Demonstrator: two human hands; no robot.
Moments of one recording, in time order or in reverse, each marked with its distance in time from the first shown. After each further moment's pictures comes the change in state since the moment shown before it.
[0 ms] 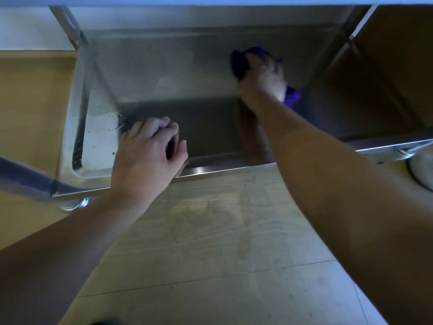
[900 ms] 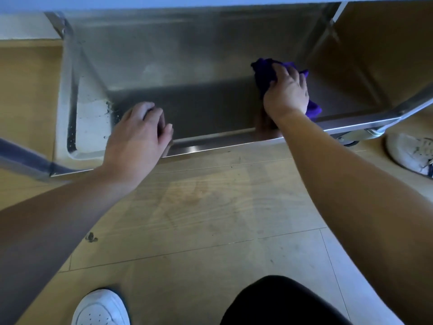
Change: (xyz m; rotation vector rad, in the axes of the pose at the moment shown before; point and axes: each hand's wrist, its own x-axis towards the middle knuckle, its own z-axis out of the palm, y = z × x) left_hand 0.000 0.015 -0.014 0.082 -0.129 -0.007; right_hand -0.053 0.079 -0.044 -0.014 0.008 0.111
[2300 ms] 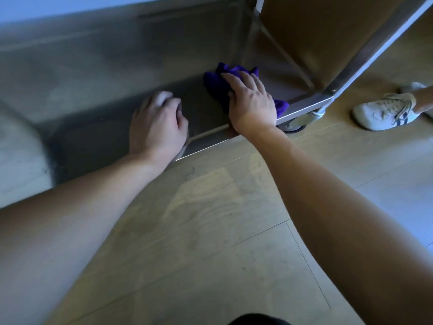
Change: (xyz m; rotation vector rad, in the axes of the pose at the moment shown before) left_hand 0.082 0.138 0.061 -0.177 -0.009 0.137; right_hand -0.011 0.071 -0.034 -0.079 -0.031 -0.131
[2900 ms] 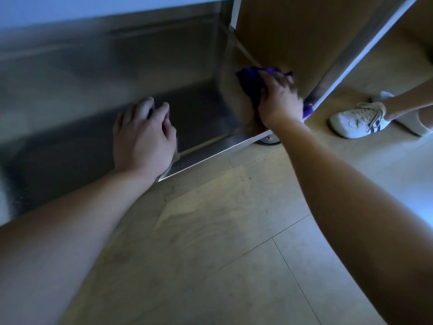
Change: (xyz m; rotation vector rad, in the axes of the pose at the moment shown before) left_hand 0.018 0.014 0.031 0.064 0.085 0.004; right_hand 0.037 0.093 -0.028 -0.027 0.074 0.258
